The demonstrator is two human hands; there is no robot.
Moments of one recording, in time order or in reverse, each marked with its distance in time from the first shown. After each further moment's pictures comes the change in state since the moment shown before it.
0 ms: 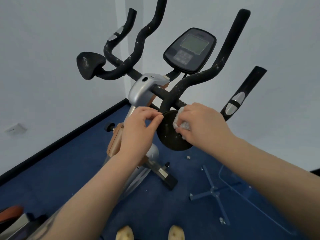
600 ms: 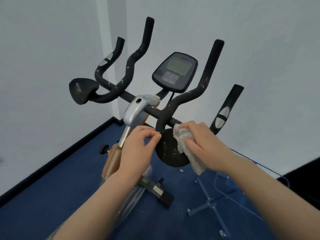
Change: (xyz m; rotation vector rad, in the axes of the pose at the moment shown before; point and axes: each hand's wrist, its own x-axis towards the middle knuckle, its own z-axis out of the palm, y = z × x) left_hand 0.007 -0.003 -0.010 -0.006 -0.082 0.050; right_hand -0.023 0.007 -0.003 0.445 -0.039 0.220
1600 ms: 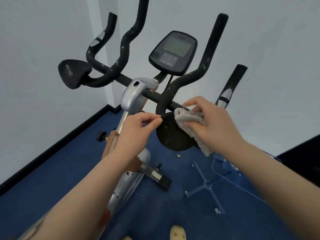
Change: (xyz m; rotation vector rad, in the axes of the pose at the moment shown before) left_hand 0.011 -0.011 -0.009 -0.173 -0.147 -0.045; right_hand -0.002 -0.023 0.000 -0.034 0.270 0.081
